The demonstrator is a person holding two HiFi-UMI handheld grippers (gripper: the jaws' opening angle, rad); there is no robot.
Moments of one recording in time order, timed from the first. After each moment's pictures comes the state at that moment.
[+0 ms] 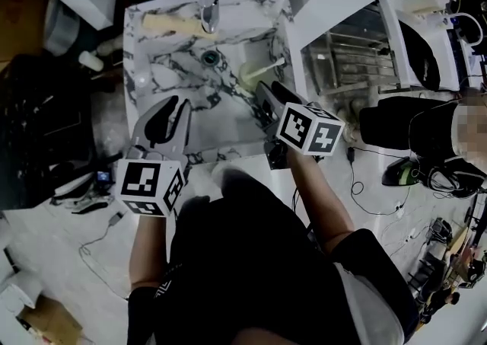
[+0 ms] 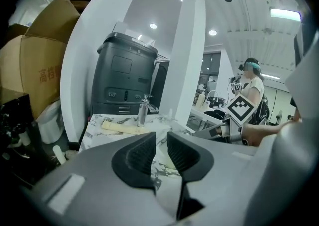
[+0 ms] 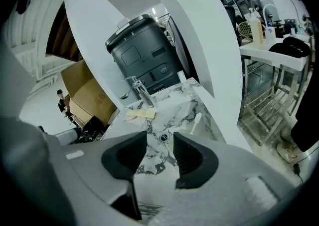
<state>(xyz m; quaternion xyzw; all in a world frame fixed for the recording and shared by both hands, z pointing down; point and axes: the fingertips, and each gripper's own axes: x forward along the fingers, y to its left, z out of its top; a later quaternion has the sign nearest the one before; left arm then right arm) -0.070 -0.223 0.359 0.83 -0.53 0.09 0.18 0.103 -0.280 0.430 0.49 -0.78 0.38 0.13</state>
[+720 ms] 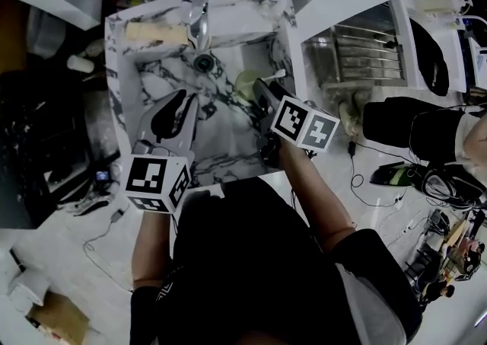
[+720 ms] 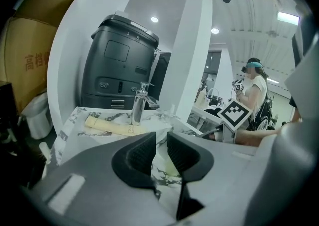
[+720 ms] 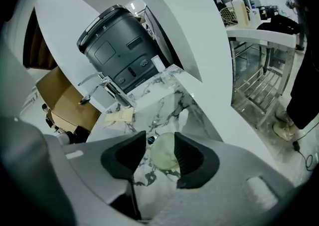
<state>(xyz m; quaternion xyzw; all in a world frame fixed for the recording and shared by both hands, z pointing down) -0.044 -0.291 0.390 0.83 -0.50 0.10 0.21 0.115 -0.330 0.485 0.52 -0.71 0.46 0.13</state>
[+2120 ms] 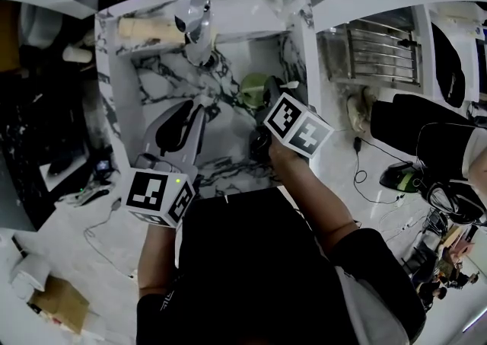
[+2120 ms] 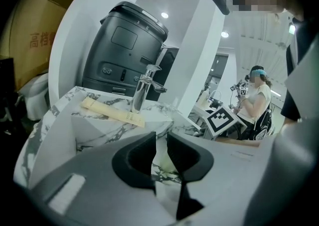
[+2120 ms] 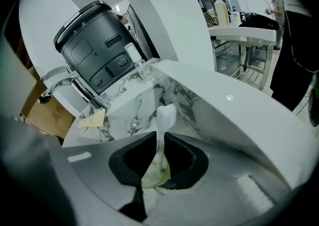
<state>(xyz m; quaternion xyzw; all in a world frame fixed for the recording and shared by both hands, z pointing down) -0.036 -0.297 0.419 0.82 -0.50 0.09 0.28 0.129 -0.354 0.527 0.61 -0.63 0.46 0.13</state>
